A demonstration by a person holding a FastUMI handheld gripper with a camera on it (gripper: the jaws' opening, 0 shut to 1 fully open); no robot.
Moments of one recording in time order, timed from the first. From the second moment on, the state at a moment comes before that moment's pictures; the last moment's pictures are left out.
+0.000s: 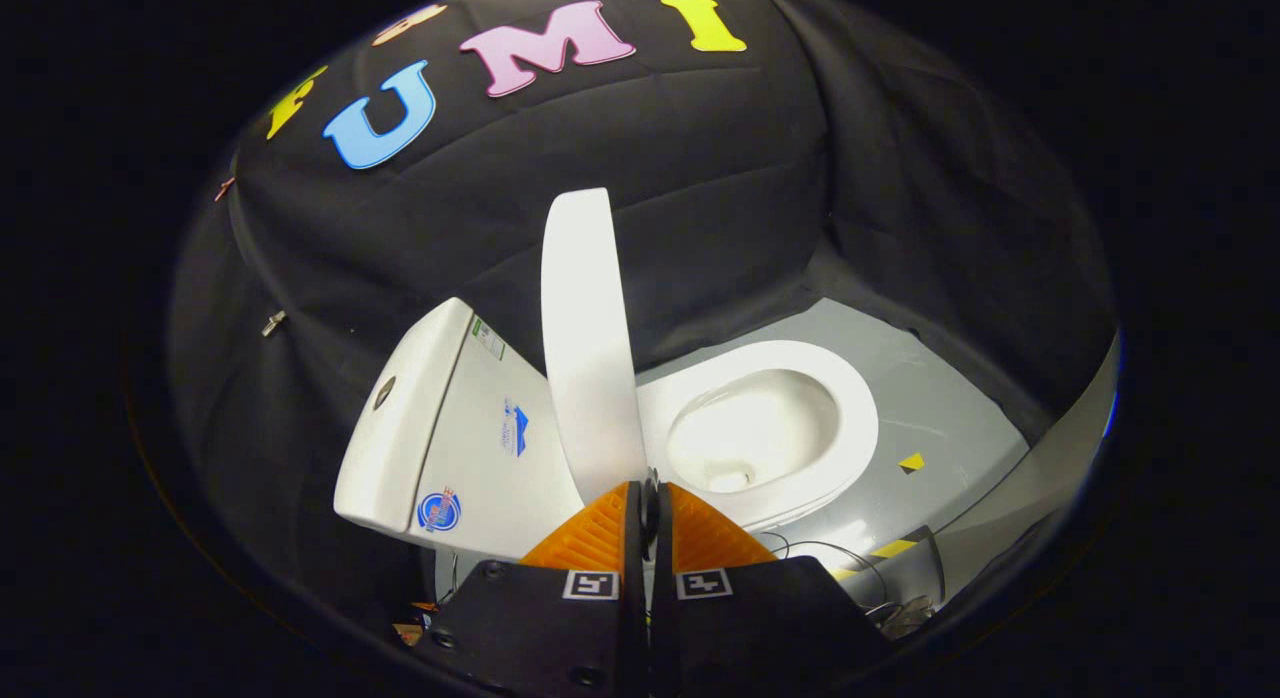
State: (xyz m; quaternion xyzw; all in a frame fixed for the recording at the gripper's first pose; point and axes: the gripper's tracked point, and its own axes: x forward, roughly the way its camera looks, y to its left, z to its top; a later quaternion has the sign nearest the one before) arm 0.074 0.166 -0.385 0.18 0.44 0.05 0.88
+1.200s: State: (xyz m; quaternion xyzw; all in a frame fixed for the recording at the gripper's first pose) arm 0.048 0.316 -0.356 0.01 0.37 0.08 0.93
